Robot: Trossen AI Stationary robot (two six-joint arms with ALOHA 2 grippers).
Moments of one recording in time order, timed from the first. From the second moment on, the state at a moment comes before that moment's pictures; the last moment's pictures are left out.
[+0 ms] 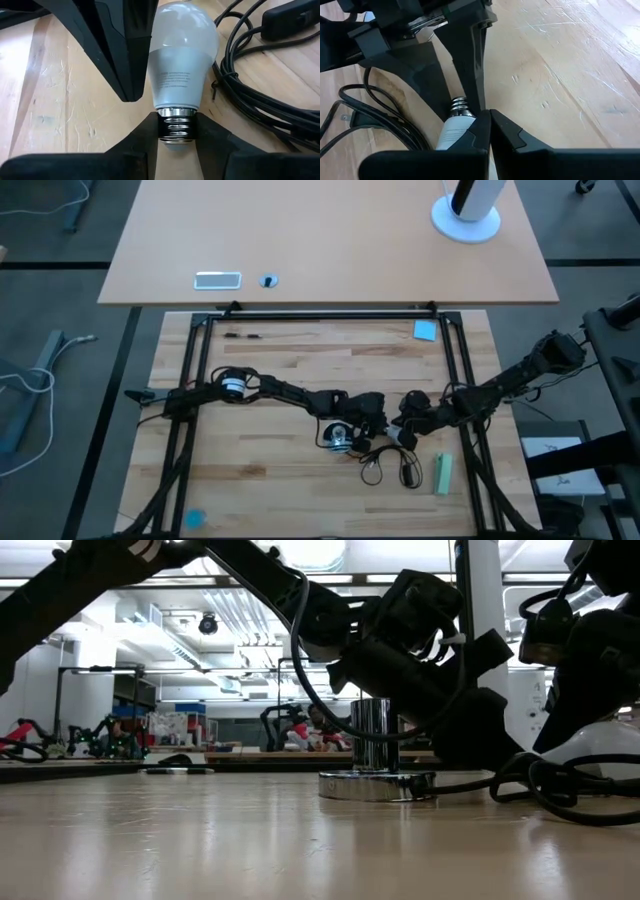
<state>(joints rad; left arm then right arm) -0.05 2.44 1.75 0.09 0.12 0.28 0.42 1.05 0.32 -0.19 0.35 0.82</state>
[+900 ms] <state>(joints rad) -0.09 2.30 1.74 0.19 -0.07 0.18 0.50 0.68 0.75 -0.61 0.75 0.61</state>
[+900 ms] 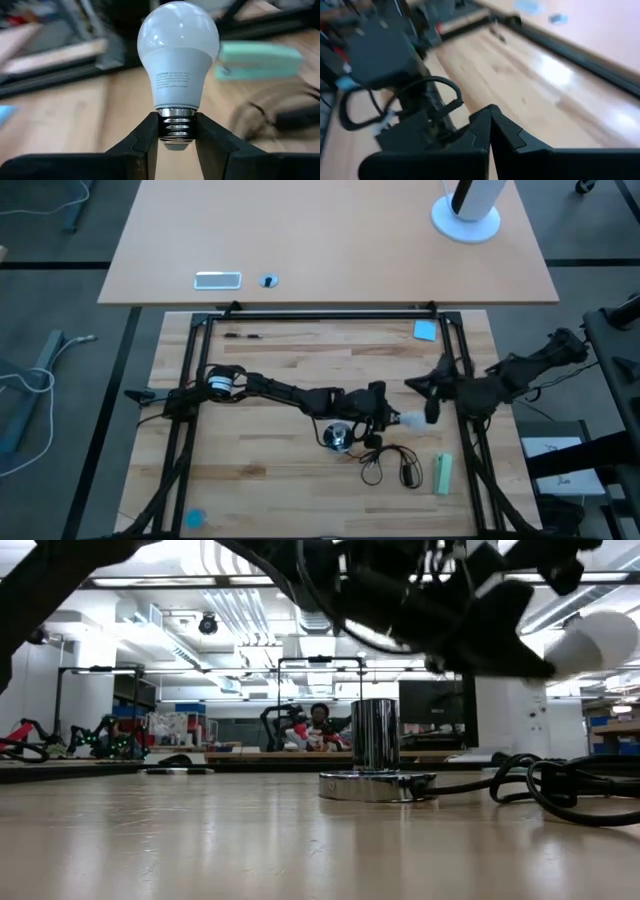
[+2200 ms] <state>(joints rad) -0.25 1.96 0.85 1.53 -0.17 0.17 0.60 1.35 0.36 1.23 0.84 -0.29</state>
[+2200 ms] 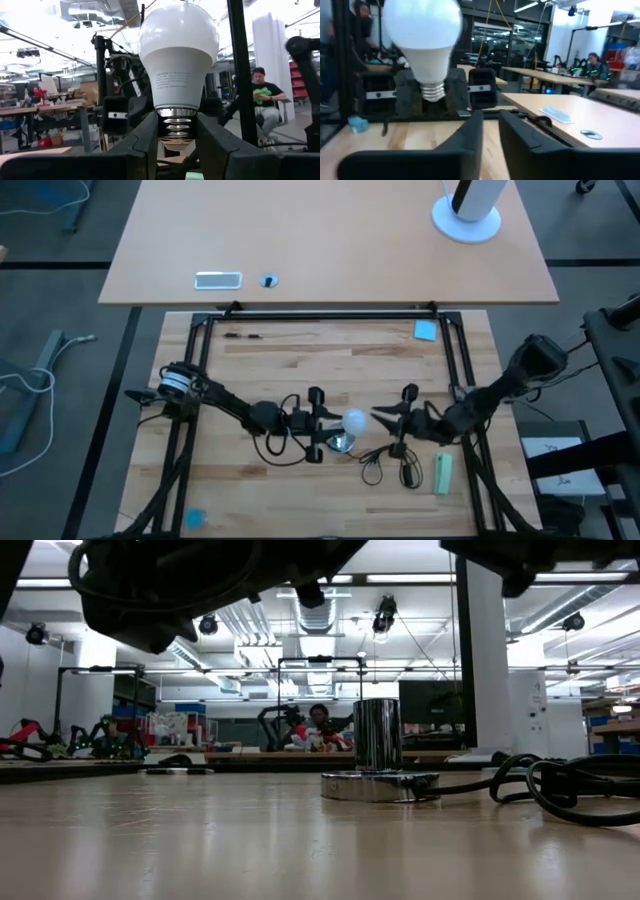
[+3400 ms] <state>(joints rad) -0.25 1.97 0.84 1.34 -0.20 0.09 0.51 1.51 0.60 1.16 0.76 -0.32</state>
